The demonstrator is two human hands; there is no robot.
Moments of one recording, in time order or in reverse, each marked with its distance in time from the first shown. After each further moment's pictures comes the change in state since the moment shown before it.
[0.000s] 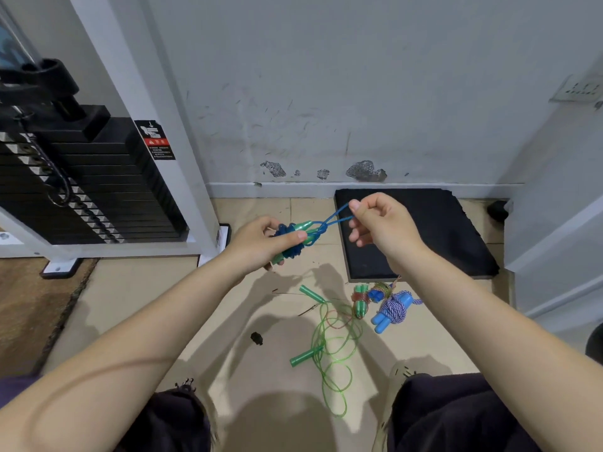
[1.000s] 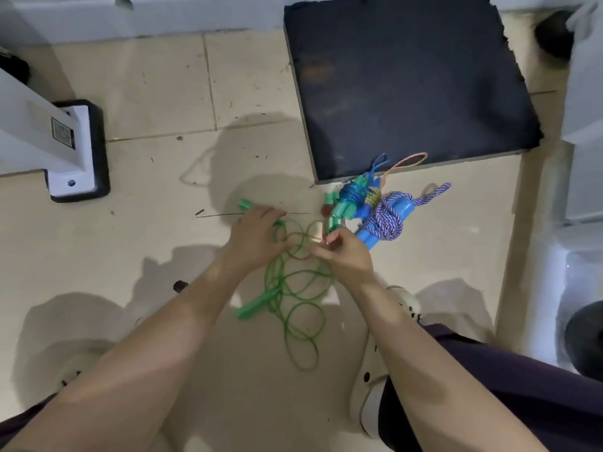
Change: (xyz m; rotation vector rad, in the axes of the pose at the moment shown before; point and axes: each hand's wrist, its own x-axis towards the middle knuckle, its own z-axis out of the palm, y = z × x) left_hand 0.178 -0.283 0.206 0.667 -0.306 0.029; right_hand 0.044 0.389 -0.003 -0.381 0.084 0.552
